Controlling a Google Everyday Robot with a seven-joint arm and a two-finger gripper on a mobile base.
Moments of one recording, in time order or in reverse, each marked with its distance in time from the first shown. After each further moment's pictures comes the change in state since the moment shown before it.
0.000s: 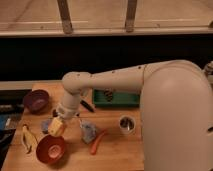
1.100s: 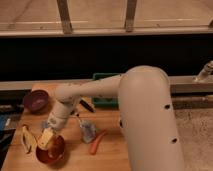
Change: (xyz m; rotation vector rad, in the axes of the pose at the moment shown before) arm -0.009 0.028 0.091 -0.209 0.085 -0.055
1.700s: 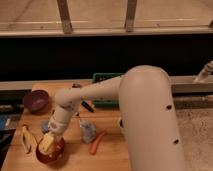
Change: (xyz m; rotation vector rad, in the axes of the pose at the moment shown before) arm 0.015 0.007 0.001 0.022 0.009 0.046
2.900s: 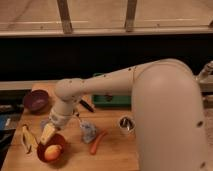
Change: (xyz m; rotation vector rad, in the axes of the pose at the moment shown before) arm -0.008 0.003 -0.077 0.230 -0.113 0.012
